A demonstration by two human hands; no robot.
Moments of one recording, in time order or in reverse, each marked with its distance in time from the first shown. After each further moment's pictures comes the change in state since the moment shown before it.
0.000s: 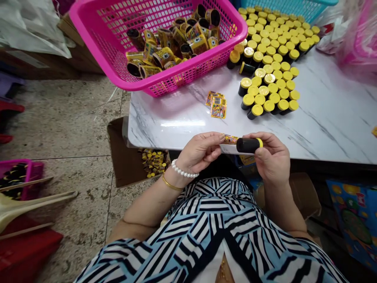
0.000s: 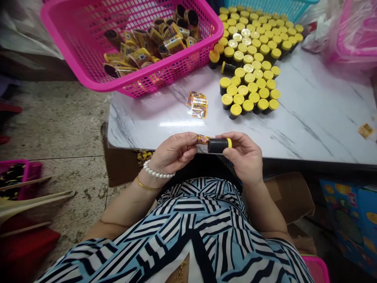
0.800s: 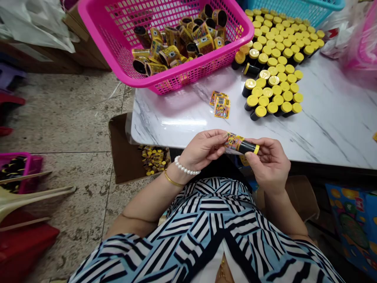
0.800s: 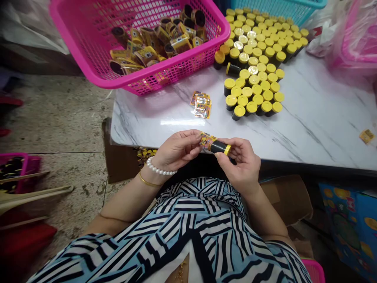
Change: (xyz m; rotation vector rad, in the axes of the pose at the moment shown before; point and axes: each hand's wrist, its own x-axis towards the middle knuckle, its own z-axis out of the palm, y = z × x) left_hand 0.005 -0.005 -0.006 0.034 -0.065 0.000; right_hand -0.022 0.000 0.015 -0.362 0.039 -0.159
